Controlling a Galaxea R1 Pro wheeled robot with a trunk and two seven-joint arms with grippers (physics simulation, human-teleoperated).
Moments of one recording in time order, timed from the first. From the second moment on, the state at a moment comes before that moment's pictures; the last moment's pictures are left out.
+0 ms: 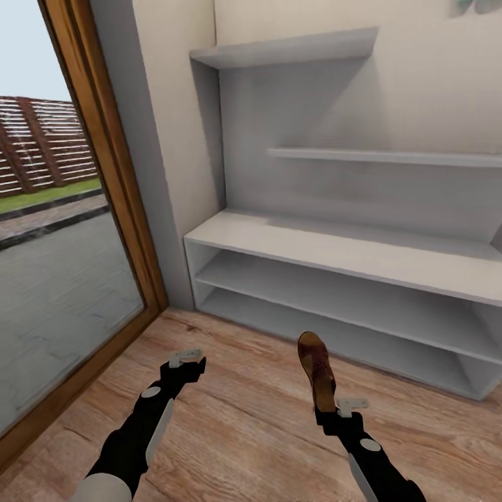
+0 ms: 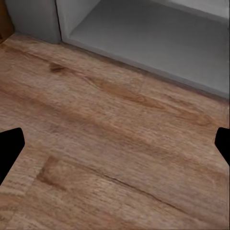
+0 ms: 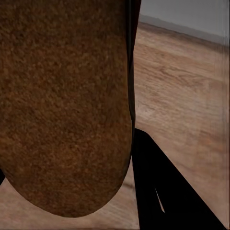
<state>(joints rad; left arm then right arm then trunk) -0.48 -0.08 0.01 -0.91 0.03 0.20 0.00 -0.40 -0.01 0.00 -0.65 -0.01 0.03 0.00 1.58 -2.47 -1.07</state>
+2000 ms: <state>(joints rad) -0.48 -0.08 0.01 -0.90 0.03 0.20 0.00 -0.40 -0.01 0.00 -0.65 -0.01 0.03 0.00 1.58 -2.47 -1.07</state>
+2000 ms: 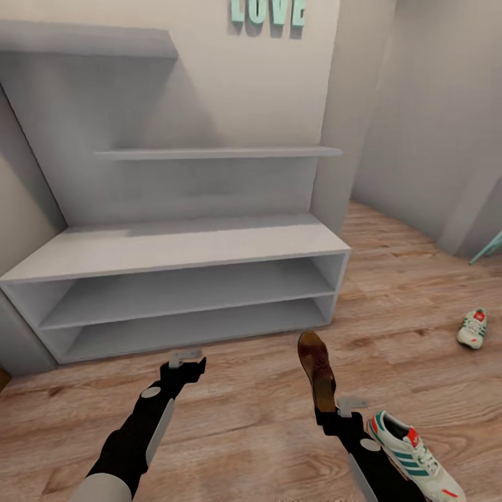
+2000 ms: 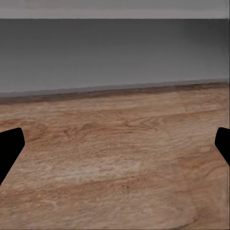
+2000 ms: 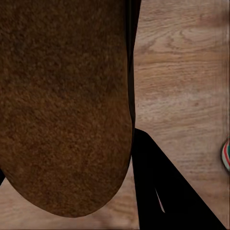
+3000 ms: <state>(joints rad) -0.48 -0.08 0.01 -0.90 0.03 0.20 0.00 -0.40 -0.01 0.00 -0.65 0.00 0.03 0.00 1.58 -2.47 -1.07</state>
